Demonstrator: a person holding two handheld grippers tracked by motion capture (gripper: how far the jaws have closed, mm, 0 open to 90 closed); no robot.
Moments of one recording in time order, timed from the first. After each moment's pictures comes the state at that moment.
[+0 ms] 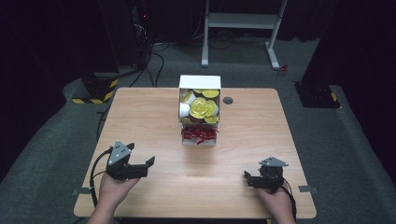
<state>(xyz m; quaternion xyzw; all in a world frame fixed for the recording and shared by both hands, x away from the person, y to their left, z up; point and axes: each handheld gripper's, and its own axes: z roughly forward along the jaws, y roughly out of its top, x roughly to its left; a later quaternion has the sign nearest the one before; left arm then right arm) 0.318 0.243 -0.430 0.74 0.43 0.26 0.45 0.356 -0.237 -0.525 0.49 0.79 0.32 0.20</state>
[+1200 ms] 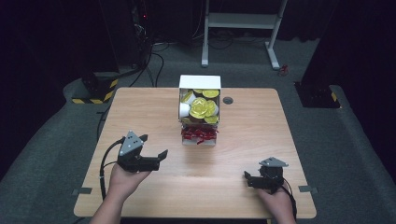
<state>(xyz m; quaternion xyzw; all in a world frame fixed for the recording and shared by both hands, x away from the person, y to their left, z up) 0.333 0.208 -0.398 0.75 0.39 0.24 0.47 0.355 -0.238 -0.525 0.49 0.79 0.32 0.20</state>
